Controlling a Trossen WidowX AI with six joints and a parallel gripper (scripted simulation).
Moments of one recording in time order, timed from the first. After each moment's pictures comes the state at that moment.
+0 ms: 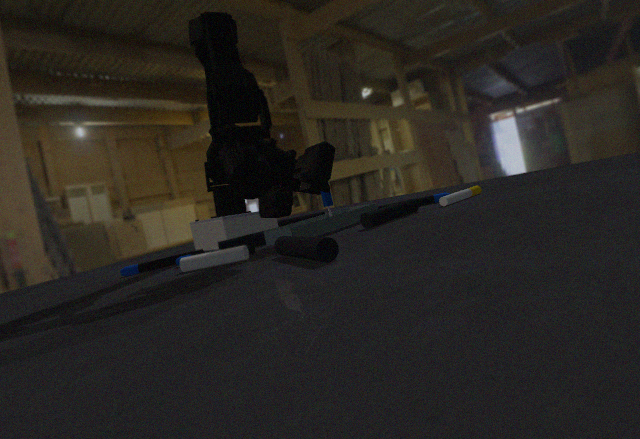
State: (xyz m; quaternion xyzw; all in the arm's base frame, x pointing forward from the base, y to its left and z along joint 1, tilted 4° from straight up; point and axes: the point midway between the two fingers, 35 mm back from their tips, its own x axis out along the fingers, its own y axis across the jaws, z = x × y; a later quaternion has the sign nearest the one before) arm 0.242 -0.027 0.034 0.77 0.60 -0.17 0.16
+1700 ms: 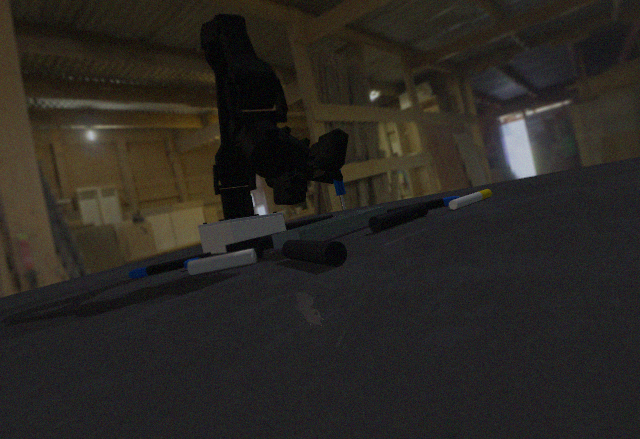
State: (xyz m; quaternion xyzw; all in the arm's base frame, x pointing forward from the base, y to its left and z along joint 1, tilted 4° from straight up) arm 0.246 -0.010 0.060 0.77 0.60 -0.16 0.16
